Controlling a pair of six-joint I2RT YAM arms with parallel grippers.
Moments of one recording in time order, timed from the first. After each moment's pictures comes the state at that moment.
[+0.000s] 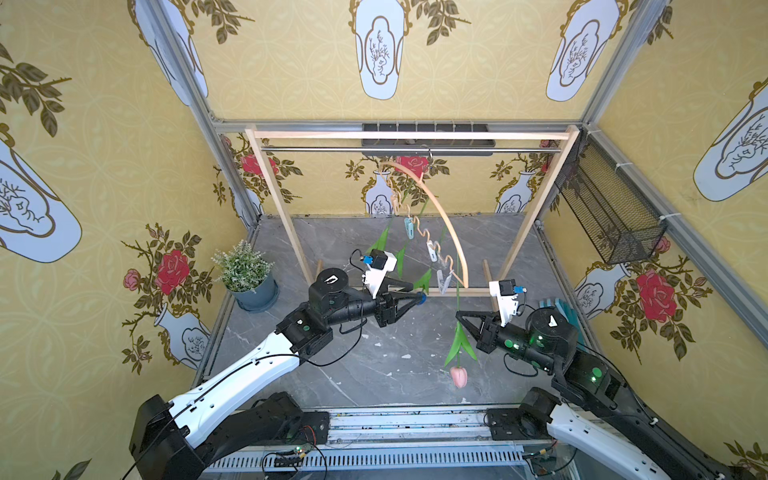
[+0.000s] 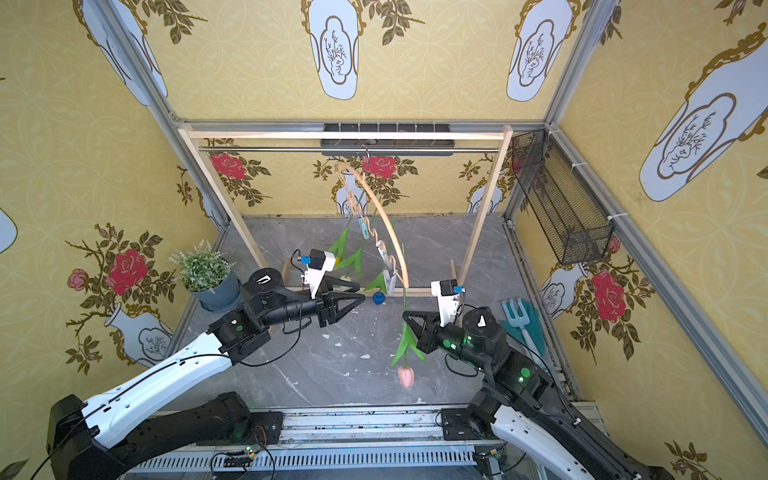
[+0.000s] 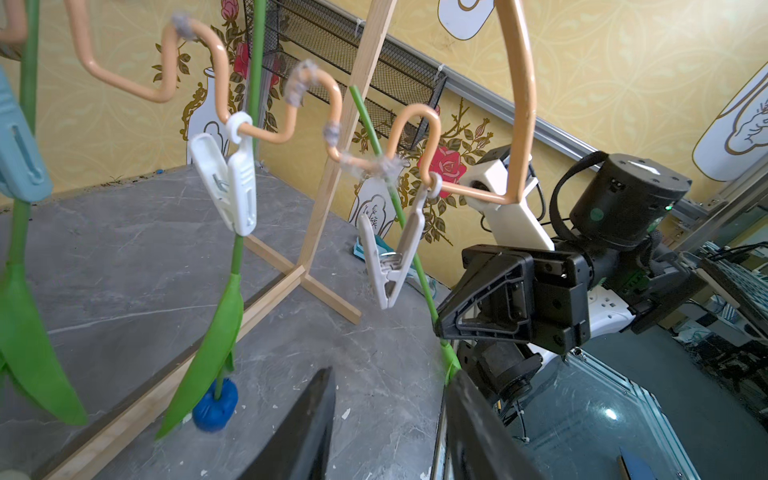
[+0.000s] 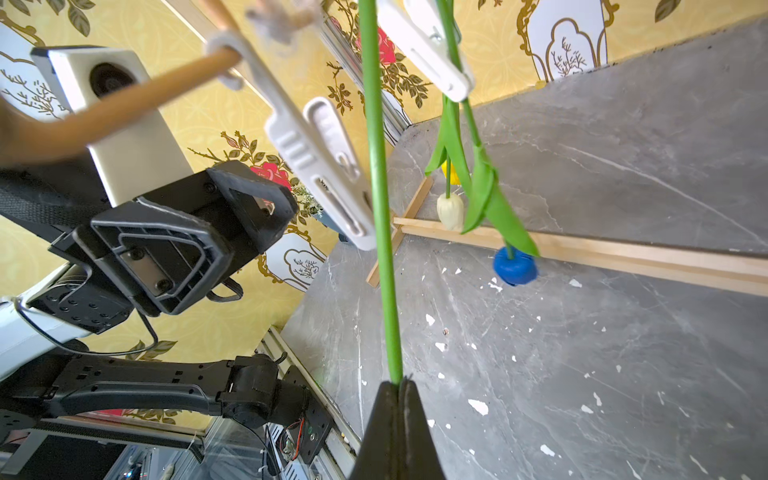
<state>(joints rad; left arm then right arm) -0.79 1.05 0.83 0.10 0.51 -0.36 0.86 0.53 0.66 -0.40 -0.15 0.64</state>
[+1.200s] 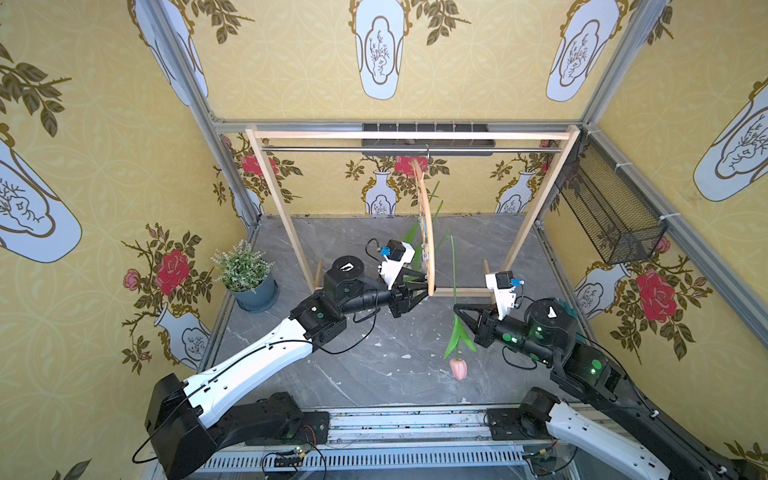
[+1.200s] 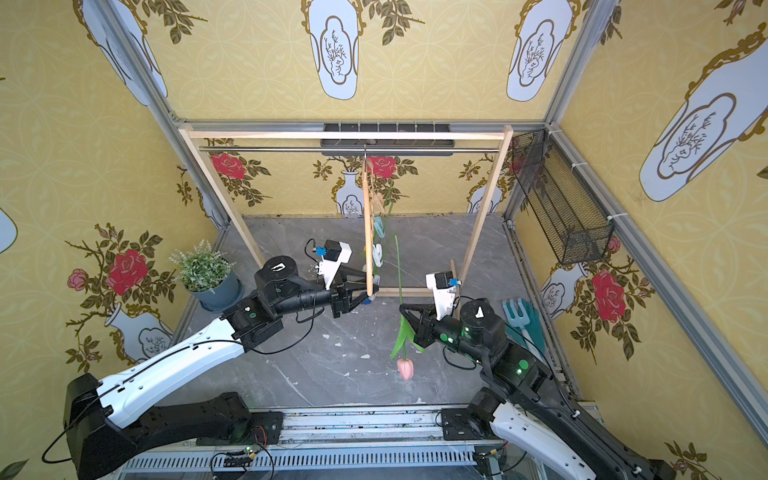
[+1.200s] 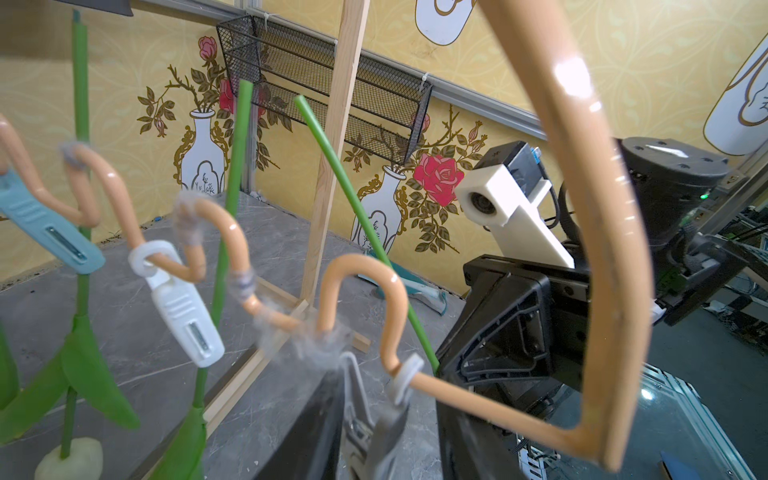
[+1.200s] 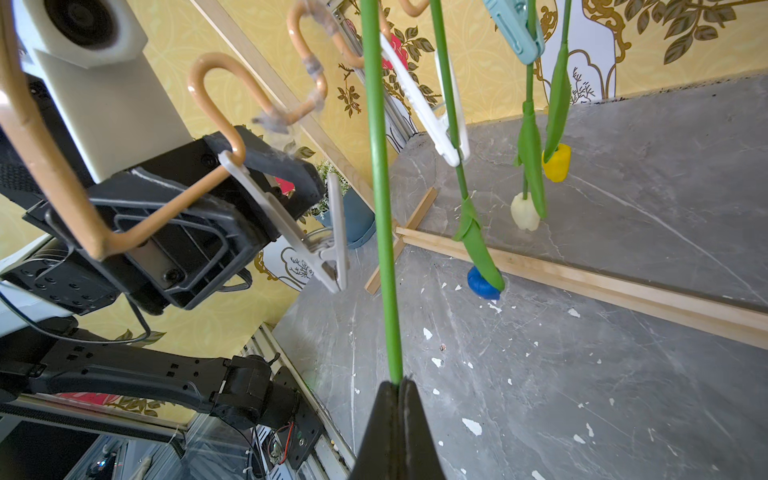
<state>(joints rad) -0.84 1.17 0.97 0.10 0.47 -0.25 0.86 0.60 0.73 -0.39 -0.15 0.56</state>
